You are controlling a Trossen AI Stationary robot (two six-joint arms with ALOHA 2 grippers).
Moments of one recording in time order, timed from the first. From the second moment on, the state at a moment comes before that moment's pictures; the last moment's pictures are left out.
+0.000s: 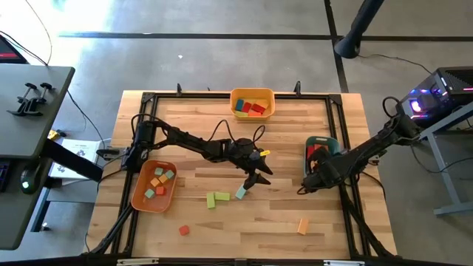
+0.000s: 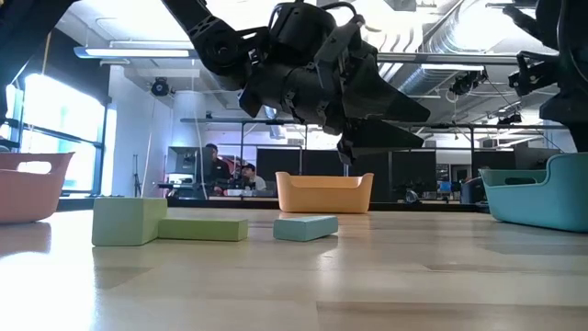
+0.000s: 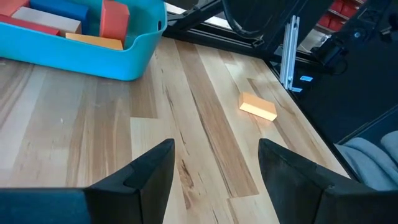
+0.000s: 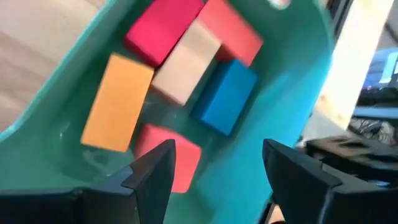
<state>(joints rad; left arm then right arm) 0.01 2.11 1.26 0.45 0.41 -0.21 0.48 1.33 0.81 -1.49 0.25 1.57</state>
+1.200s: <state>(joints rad) 0.01 2.11 1.26 0.44 0.37 -0.23 0.53 1.33 0.75 -1.29 0.55 1.47</state>
